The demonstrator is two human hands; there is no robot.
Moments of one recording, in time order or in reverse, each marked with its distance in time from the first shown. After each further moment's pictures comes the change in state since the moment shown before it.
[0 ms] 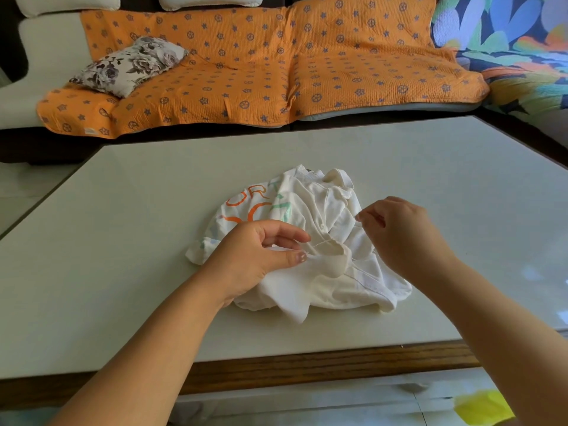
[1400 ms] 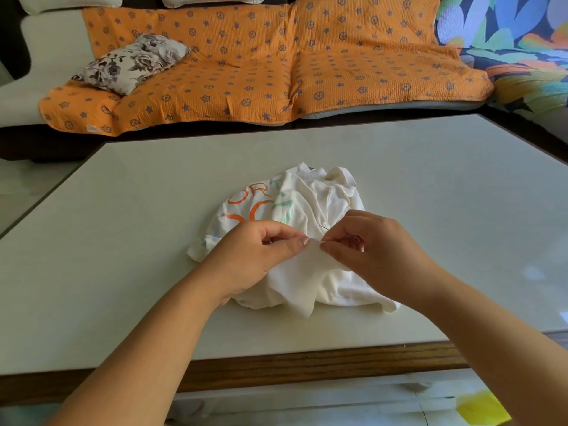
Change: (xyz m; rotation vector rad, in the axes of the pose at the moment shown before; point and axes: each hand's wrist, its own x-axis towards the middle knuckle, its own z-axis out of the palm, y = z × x) left_hand -0.001 -0.001 -0.004 0.052 -0.010 -0.081; right_hand -0.026 -0.021 0.001 0.342 -0.184 -0.280
